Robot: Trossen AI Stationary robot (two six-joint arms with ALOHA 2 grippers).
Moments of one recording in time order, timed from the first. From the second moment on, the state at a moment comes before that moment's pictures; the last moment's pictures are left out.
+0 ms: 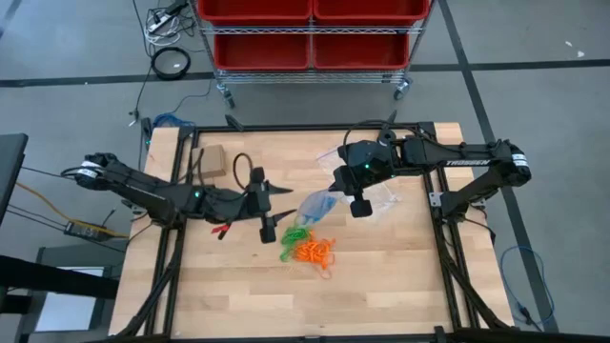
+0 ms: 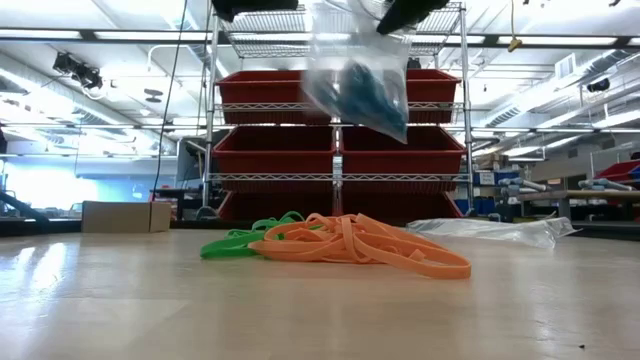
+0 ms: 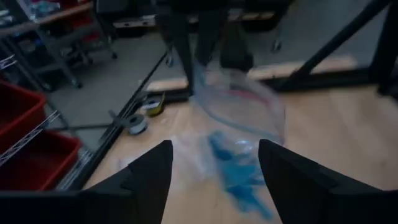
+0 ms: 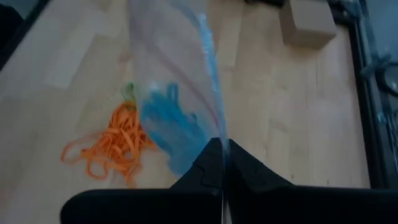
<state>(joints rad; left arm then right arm) -0.28 1.24 0.88 0.15 -0.54 0.07 0.00 1.42 1.42 -0.78 0.00 -0.24</state>
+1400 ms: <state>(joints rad) -0.33 1.47 0.75 0.78 -0.79 0.08 -0.02 1.42 1.42 -0.76 0.11 -0.18</state>
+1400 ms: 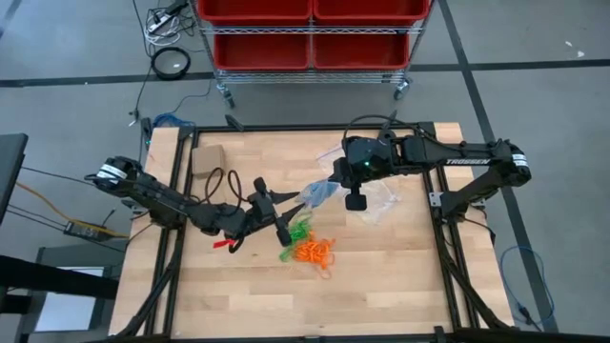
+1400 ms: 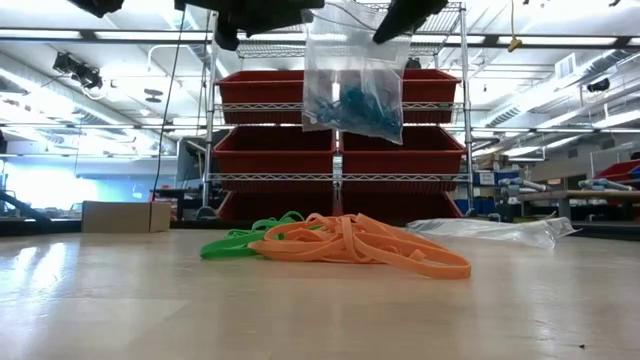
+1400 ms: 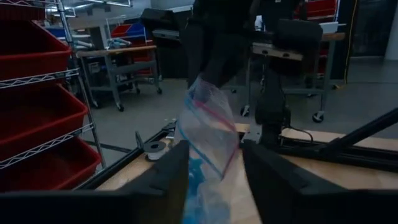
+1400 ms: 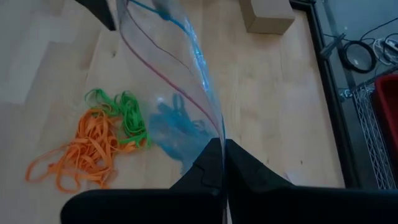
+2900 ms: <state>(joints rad) -0.25 1.42 1.31 -0.44 -0.58 0.17 0.11 1.47 1.44 -0.55 0.09 -0.08</state>
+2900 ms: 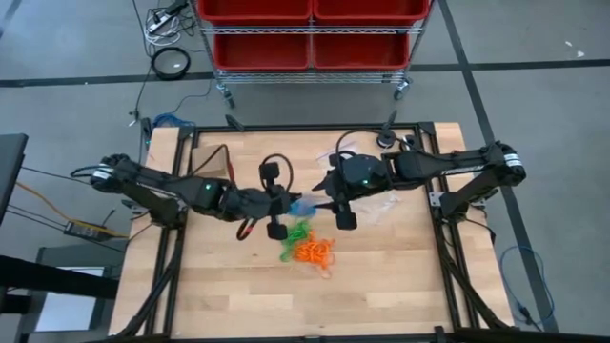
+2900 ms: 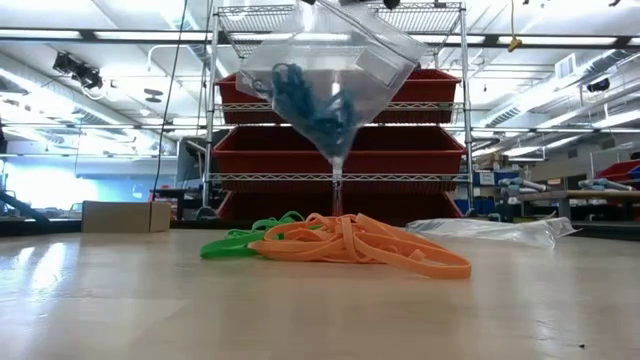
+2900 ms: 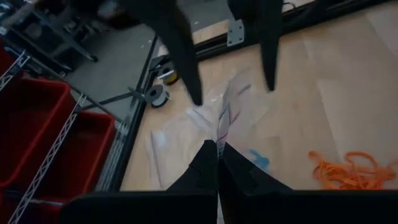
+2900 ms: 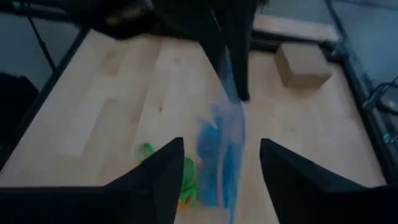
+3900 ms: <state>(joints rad) -0.22 1.43 1.33 -0.44 -0.44 0.23 0.10 1.53 1.44 -0.52 0.08 -0.19</state>
